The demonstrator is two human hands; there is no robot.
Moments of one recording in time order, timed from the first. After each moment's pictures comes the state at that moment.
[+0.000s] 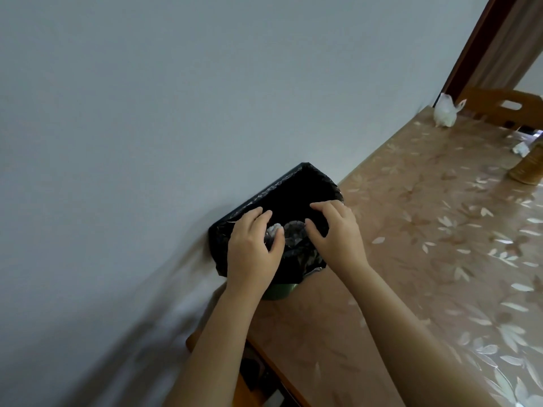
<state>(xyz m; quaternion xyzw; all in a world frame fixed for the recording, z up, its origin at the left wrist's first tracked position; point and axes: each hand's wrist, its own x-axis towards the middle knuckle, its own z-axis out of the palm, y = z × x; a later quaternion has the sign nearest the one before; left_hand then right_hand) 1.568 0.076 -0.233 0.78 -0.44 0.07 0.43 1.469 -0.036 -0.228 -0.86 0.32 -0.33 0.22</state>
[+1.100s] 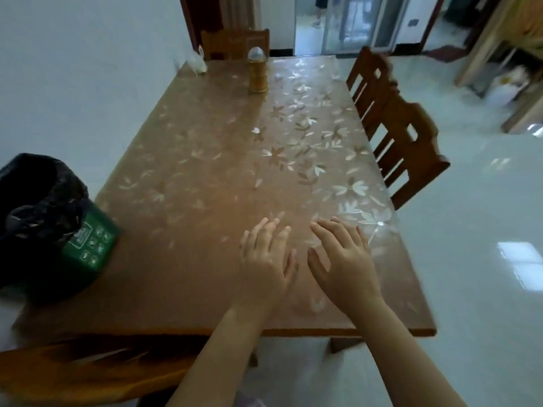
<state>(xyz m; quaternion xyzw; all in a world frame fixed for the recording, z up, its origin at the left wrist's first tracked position) 1.161 0.135 -0.244 0.57 -0.76 -0.05 0.31 1.023 0.139 -0.248 -0.73 0.62 -0.30 0.03</state>
